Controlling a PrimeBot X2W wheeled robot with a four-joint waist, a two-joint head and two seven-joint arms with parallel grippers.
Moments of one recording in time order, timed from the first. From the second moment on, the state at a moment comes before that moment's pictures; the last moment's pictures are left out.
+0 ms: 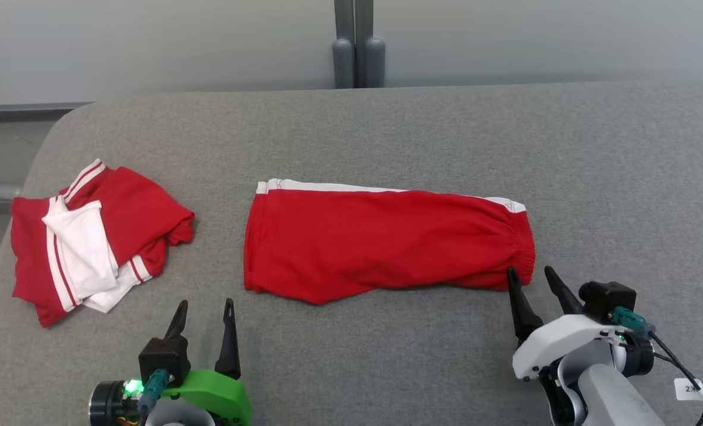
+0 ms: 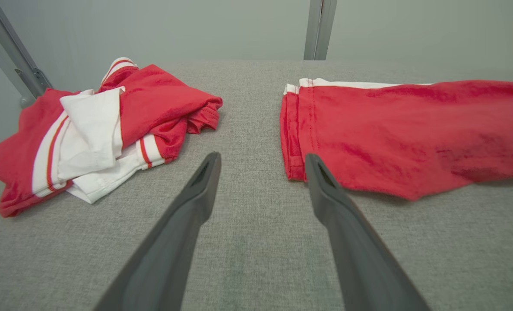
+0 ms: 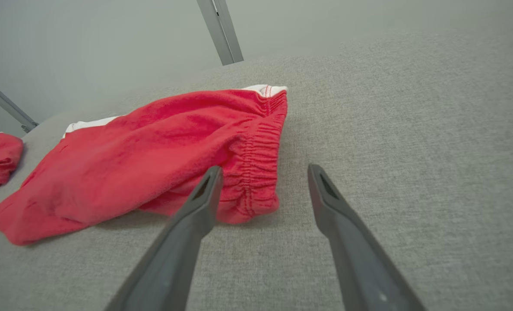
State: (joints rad) left arm -0.11 0.05 -0.15 0.46 -0.17 0.03 -0.26; right arm -0.25 -0.05 0.09 0.61 0.32 0.13 -0.26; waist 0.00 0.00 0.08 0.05
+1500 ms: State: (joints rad) left arm -0.16 0.05 -0.23 0.49 -0.22 0.04 -0.26; right arm -0.40 -0.05 0.23 0.50 0.38 0.13 -0.26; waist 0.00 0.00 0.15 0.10
